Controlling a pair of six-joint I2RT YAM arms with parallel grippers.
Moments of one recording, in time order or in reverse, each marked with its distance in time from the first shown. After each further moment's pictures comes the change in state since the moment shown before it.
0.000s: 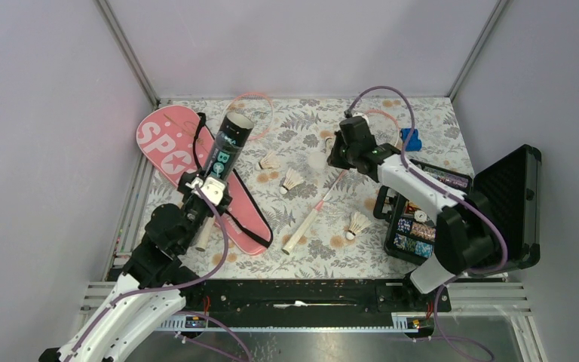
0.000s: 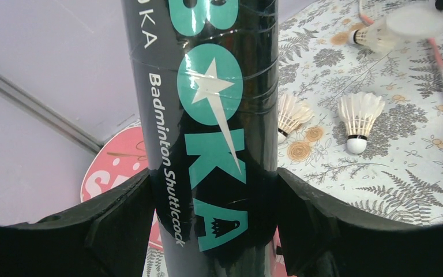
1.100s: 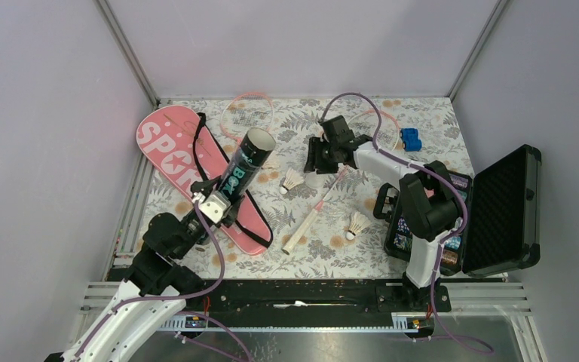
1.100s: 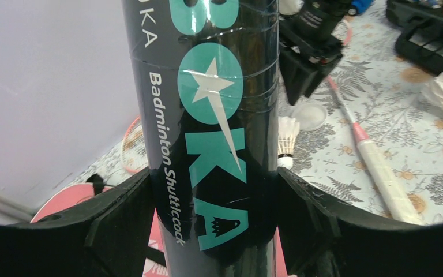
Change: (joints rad) left arm 0.000 -0.094 -0.090 0.064 0.265 -0.031; right arm 0.000 0.366 0.156 -0.029 -0.204 -0.089
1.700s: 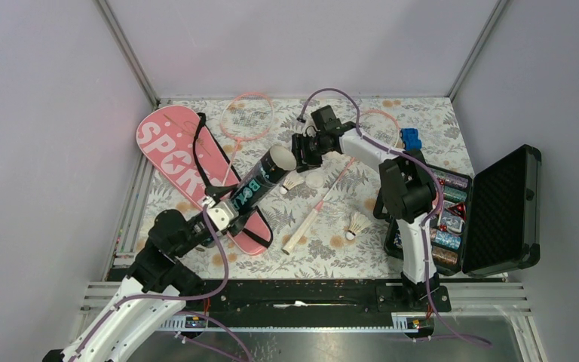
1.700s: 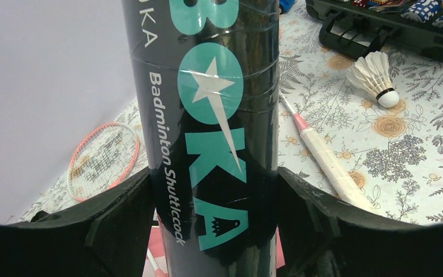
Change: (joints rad) left arm 0.000 0.035 -0.005 -0.019 0.238 0.000; right arm -0.010 0.242 0.319 -0.112 -0.406 -0.134
